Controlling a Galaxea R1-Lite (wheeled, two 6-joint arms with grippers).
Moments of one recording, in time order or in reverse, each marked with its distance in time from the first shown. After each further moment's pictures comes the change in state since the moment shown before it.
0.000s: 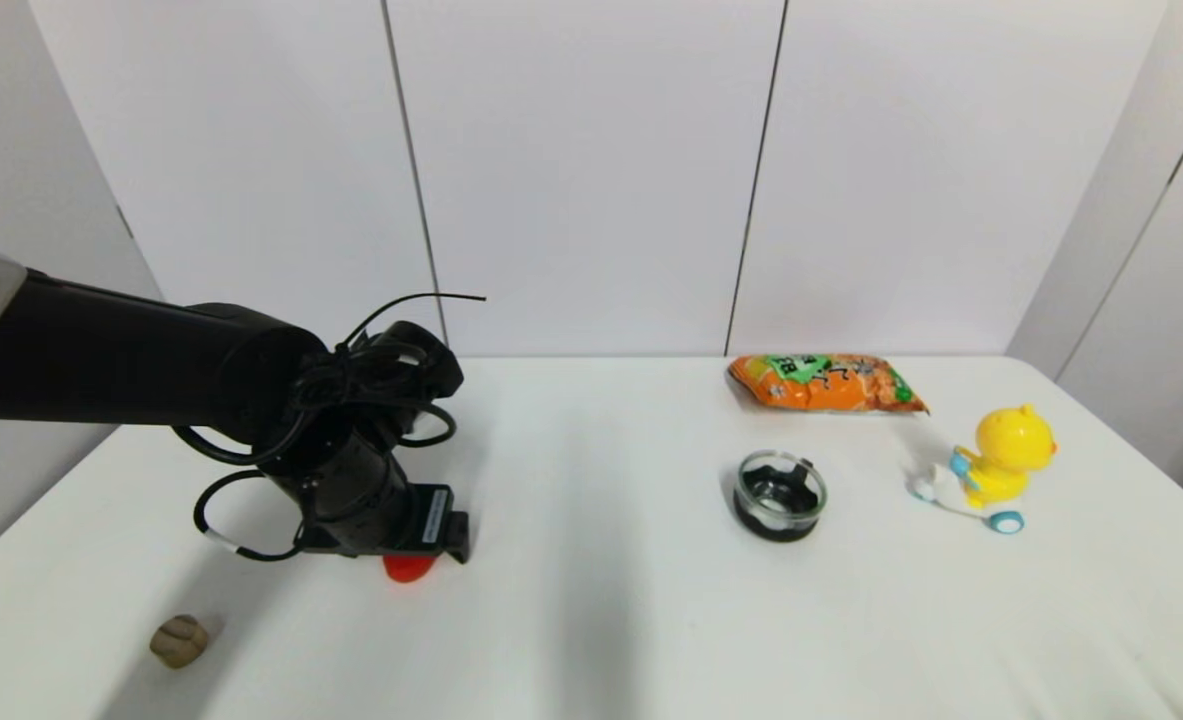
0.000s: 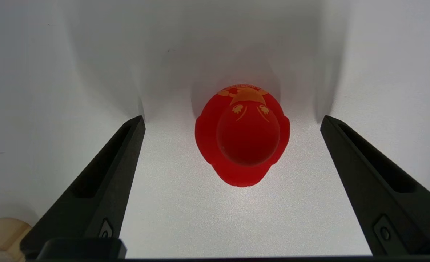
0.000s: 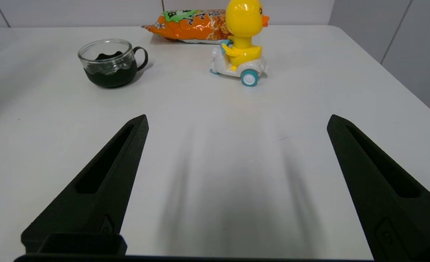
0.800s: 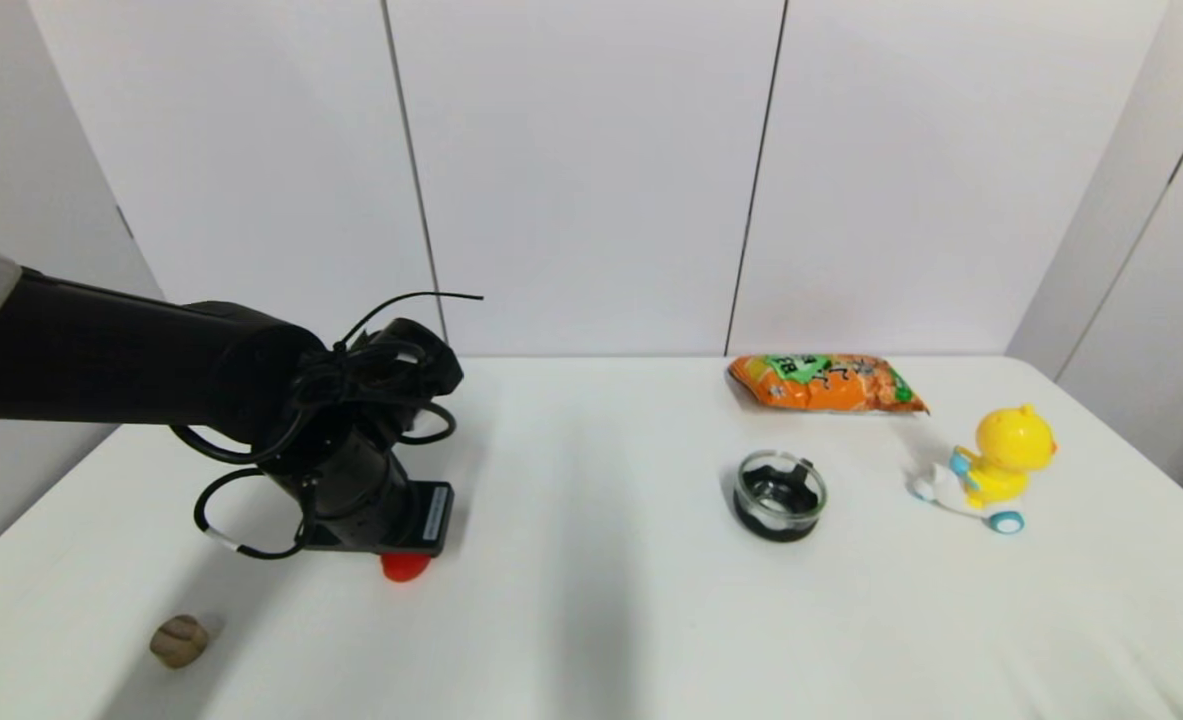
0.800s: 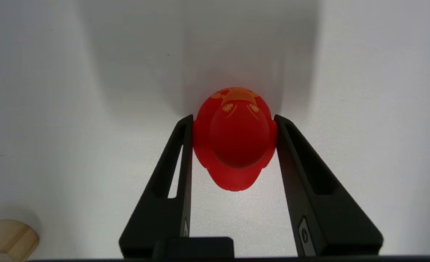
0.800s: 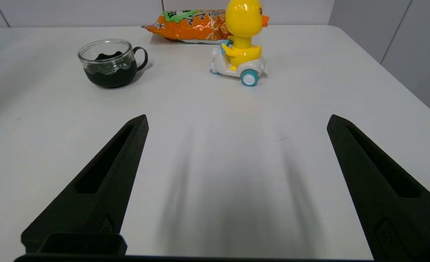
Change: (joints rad) left arm 0.000 -0.003 -0.001 -0.007 0.002 -0.001; right arm 0.000 0.000 0.000 0.000 0.000 0.000
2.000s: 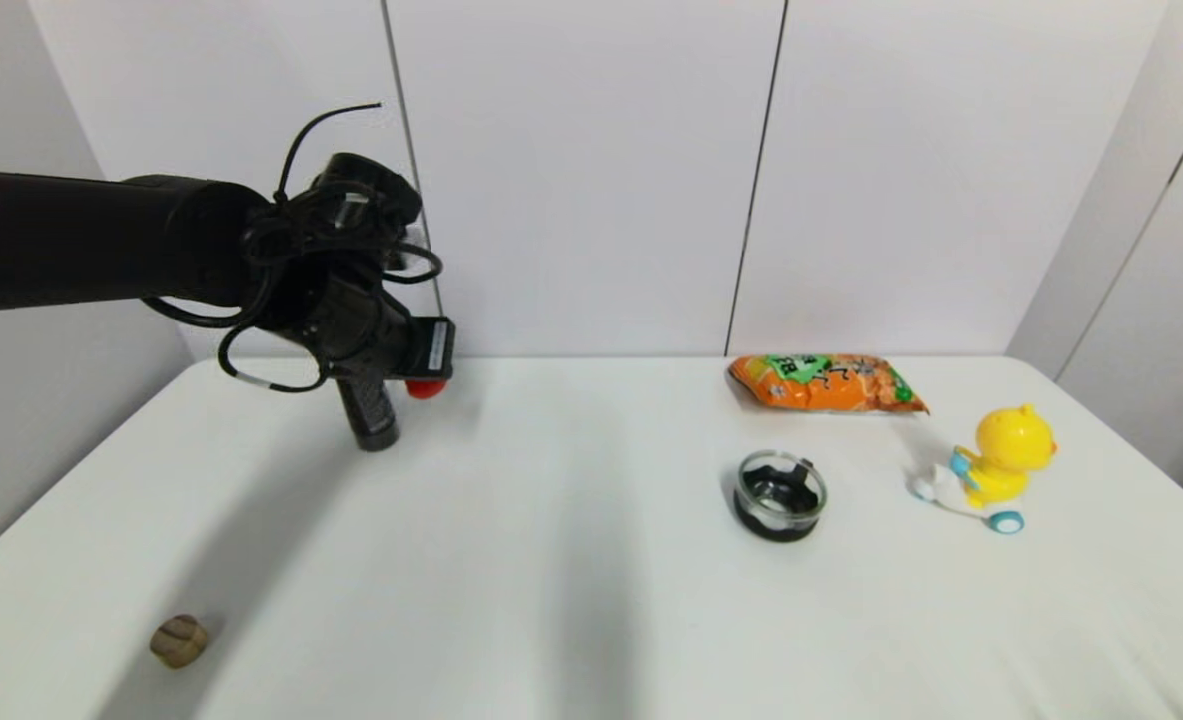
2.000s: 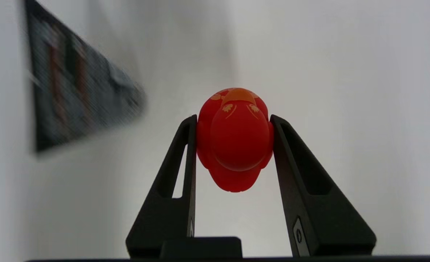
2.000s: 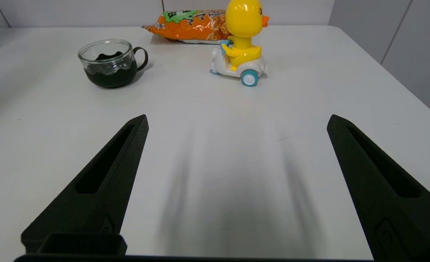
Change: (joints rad) left arm 0.123 0.049 -0.382 -0.097 0.011 0.203; right arm 0.000 0.000 0.000 0.000 0.000 0.000
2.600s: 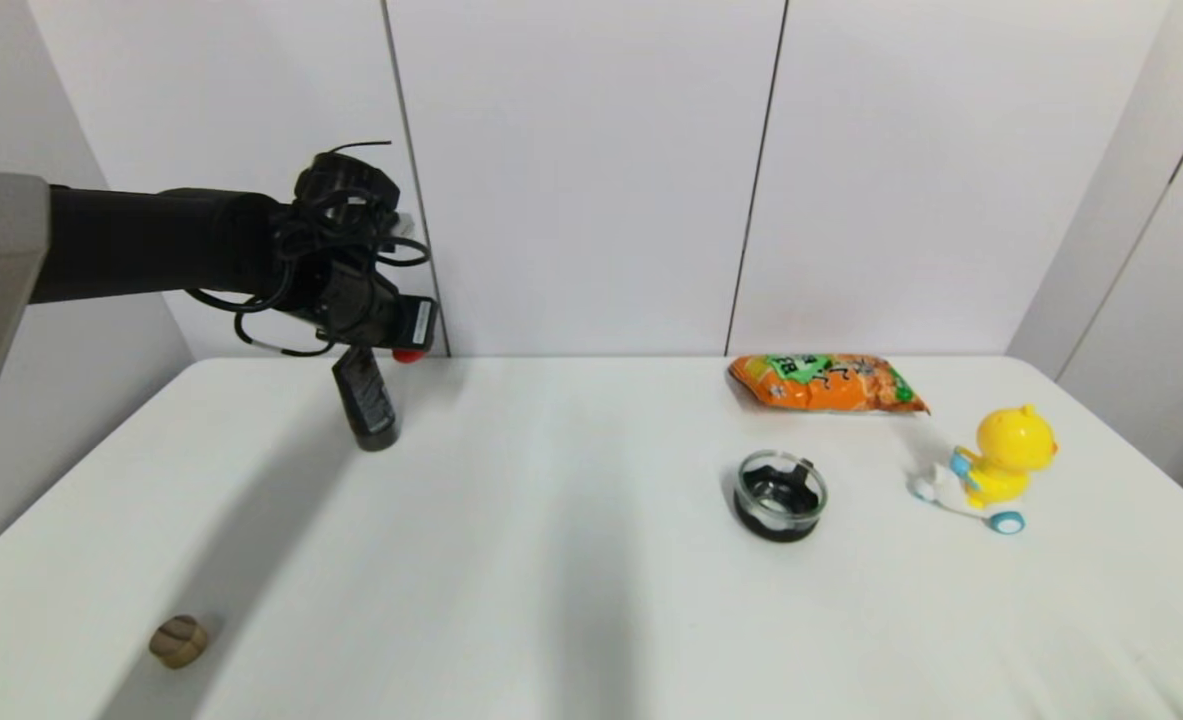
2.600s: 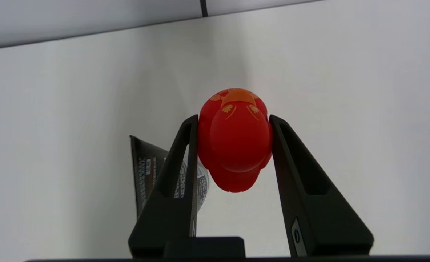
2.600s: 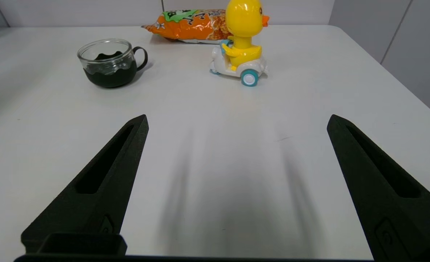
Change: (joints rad) left arm 0.106 0.139 -0.148 -0.079 -0.008 0.162; right arm 0.000 0.000 0.000 0.000 0.000 0.000
